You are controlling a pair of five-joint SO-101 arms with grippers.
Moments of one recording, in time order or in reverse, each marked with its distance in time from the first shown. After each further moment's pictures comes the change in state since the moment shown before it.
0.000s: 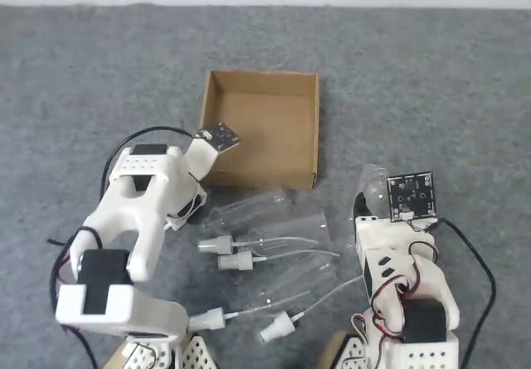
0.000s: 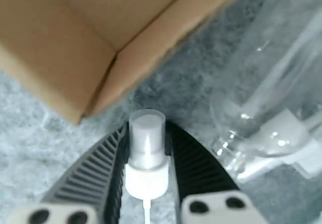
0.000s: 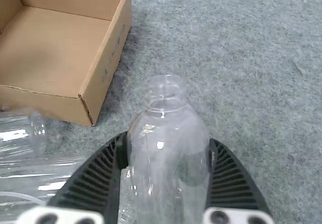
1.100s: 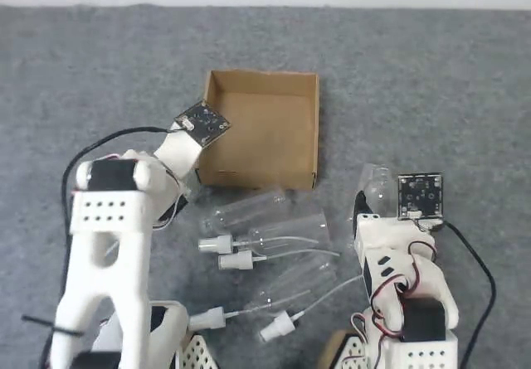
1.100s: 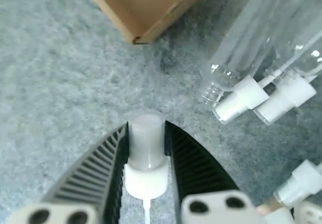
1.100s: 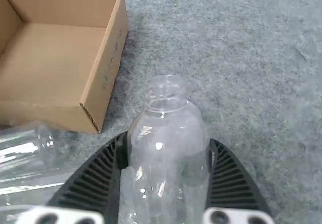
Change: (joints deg) left arm -0.3 -36.1 -1.2 20.3 0.4; right arm 0.0 0.0 0.0 0.0 -7.2
